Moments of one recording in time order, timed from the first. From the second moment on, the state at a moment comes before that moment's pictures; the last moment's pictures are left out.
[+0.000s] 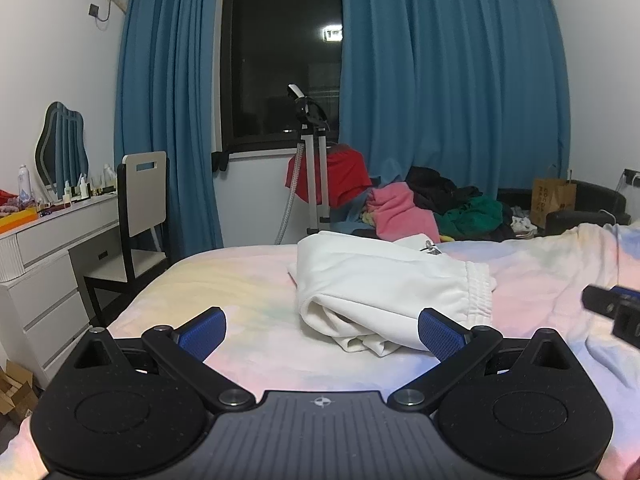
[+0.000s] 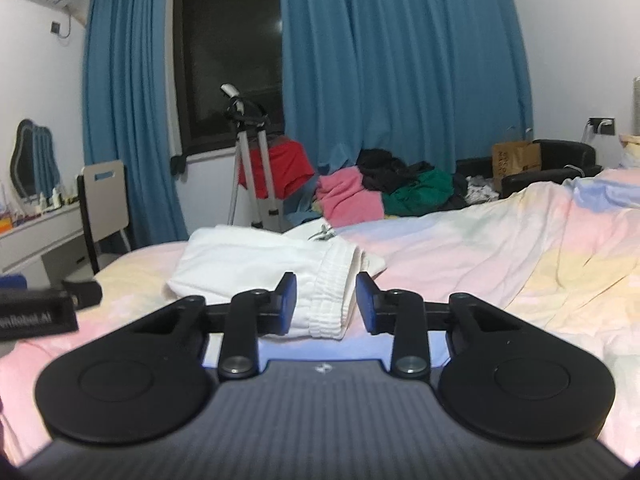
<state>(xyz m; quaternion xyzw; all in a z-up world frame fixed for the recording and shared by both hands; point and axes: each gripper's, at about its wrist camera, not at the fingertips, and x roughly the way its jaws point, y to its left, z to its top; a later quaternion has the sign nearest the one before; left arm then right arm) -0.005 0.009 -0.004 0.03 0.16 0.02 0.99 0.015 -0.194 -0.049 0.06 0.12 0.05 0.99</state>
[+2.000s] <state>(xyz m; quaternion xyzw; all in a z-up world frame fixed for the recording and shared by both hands) 0.302 -0.185 -0.104 0.12 0.17 0.03 0.98 0.183 -0.321 -0.149 0.22 0.24 -0.07 0.94</state>
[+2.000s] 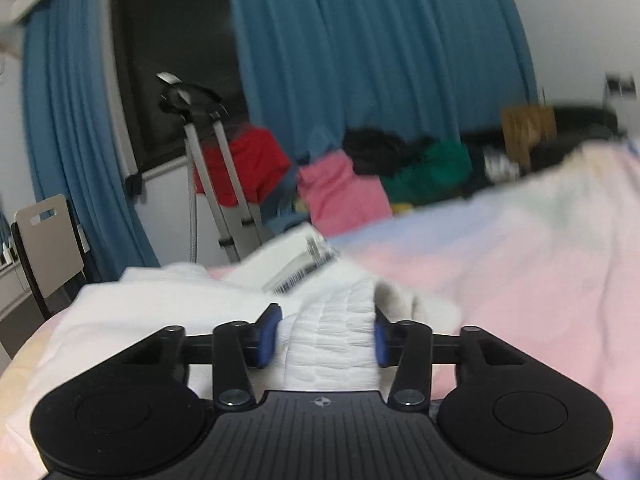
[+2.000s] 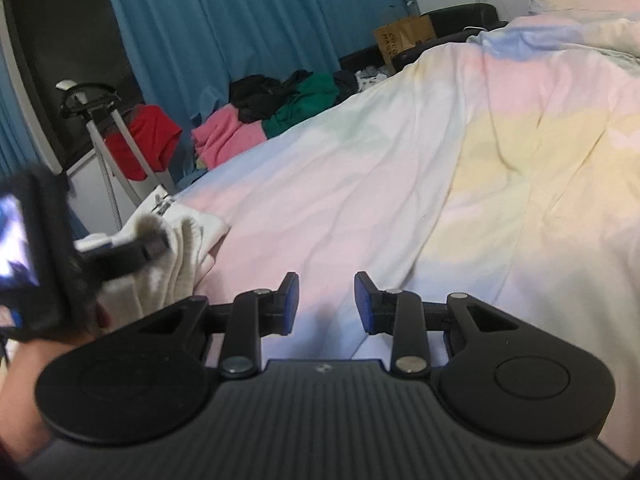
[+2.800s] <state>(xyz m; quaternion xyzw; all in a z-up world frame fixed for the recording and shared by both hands) 0.084 0.122 0.056 -0.07 0.11 0.10 0.99 0.094 -0.225 -0.090 0.10 0.16 0.12 0.97</state>
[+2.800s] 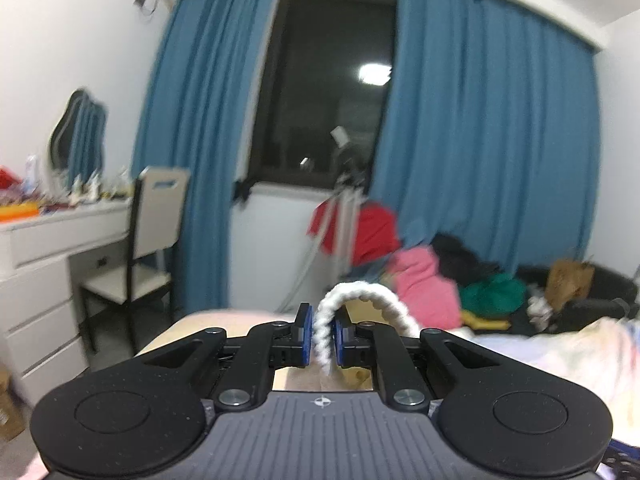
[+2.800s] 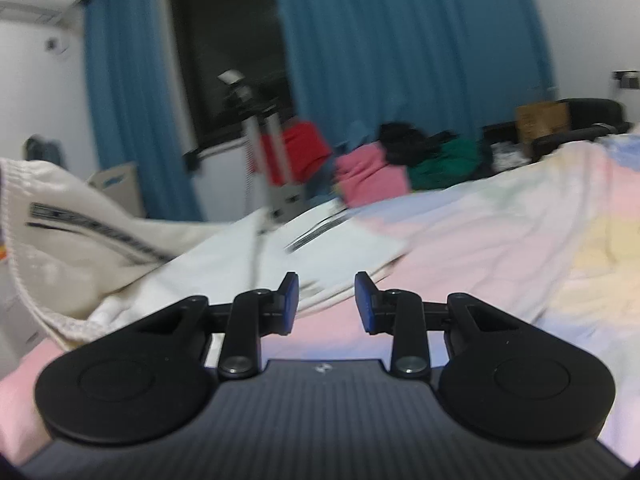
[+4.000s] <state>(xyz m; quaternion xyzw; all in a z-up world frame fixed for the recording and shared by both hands) 0.082 0.278 -0.036 -0.13 0.29 0.21 0.92 0.048 -0.086 -0.087 -0.10 0.11 0.26 0.95</state>
